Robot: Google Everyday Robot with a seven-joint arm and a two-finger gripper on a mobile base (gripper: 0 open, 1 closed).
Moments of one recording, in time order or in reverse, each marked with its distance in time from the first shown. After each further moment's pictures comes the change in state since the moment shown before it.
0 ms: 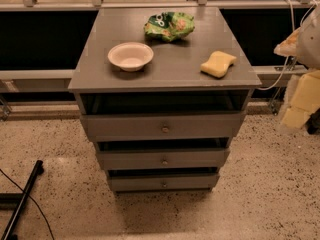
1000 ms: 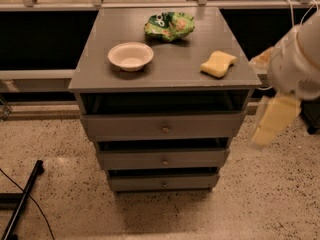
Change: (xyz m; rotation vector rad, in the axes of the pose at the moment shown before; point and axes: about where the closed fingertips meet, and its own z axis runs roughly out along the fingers) arm -0.027 0.014 0.037 0.047 -0.080 -0.053
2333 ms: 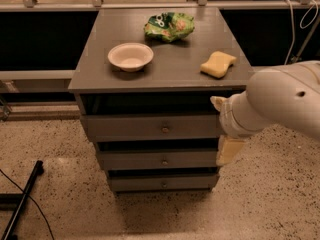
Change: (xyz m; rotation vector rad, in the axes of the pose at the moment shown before) arm 0.008 -0.005 0.177 0.096 -0.003 -0.251
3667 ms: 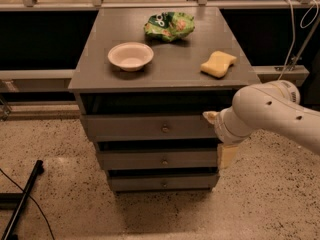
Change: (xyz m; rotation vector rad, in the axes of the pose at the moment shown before) arm 0.037 0.004 0.097 -0.090 -0.003 -0.154
